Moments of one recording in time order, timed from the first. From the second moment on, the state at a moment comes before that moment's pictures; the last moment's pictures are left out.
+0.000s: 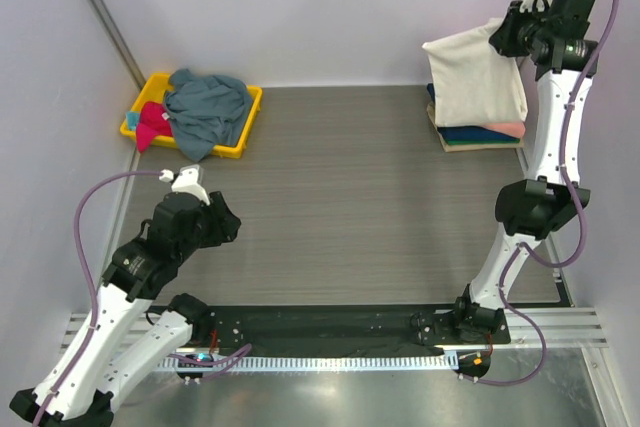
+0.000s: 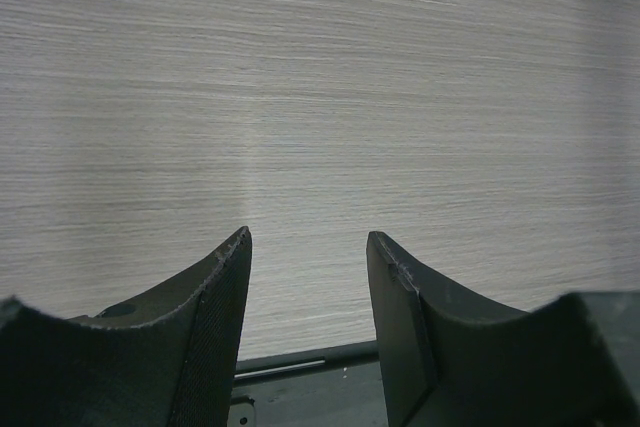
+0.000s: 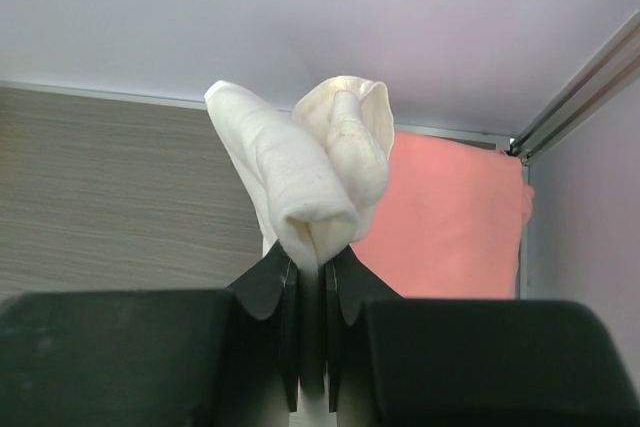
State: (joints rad) left arm -0.50 0.62 0.85 -0.86 -0.18 -0.55; right arm -0.23 1.98 2.43 -0.82 -0.36 -0.11
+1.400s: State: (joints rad) left arm -0.50 0.65 0.85 -0.86 -0.18 -0.55; right arm -0.37 2.42 2.49 -0.46 -0.40 -0.13
